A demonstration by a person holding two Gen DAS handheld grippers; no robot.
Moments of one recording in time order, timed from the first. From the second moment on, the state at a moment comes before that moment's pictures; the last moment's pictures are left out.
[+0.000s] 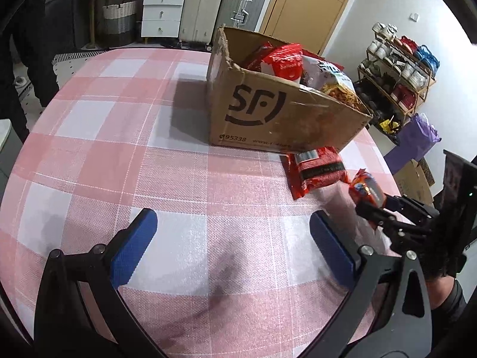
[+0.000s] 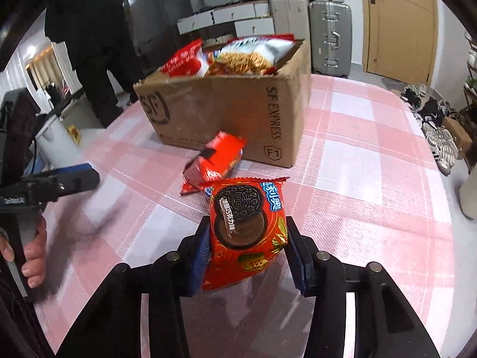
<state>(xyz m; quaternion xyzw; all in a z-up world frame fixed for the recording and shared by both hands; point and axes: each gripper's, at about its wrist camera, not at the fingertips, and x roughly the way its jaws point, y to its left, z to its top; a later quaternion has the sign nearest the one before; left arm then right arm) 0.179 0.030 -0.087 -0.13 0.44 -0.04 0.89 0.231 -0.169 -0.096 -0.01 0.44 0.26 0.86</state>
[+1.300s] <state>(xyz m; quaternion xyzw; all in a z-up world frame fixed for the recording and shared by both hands) 0.276 -0.103 -0.105 -0.04 0.50 -0.01 0.86 0.171 -0.264 -0.065 0.18 0.34 0.22 0.90</state>
